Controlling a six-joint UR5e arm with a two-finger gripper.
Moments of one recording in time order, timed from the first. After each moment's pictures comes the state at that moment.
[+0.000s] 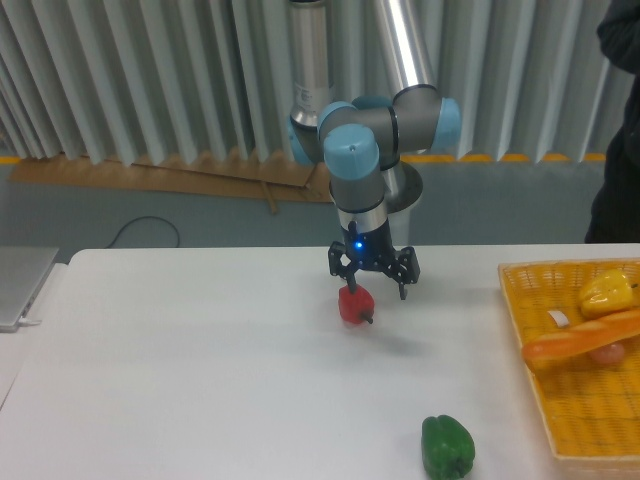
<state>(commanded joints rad) 2.32 -1.66 -1.95 -1.03 1.73 0.46</state>
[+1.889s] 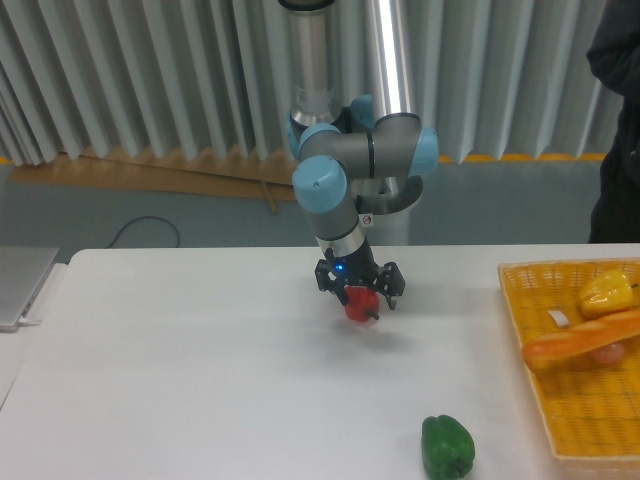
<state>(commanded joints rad) 2.23 -1.73 -1.95 -1.04 1.85 0.38</state>
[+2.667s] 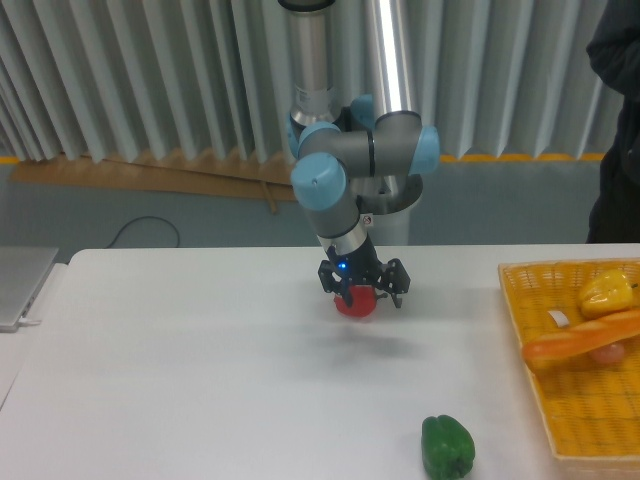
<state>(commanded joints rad) 2.22 -1.68 -1.91 -1.05 1.84 0.29</state>
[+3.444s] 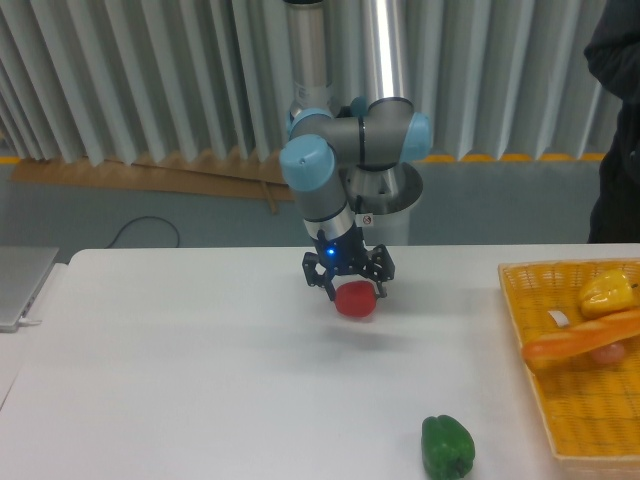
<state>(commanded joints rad) 2.17 -1.69 -1.85 -1.06 1.83 0.21</state>
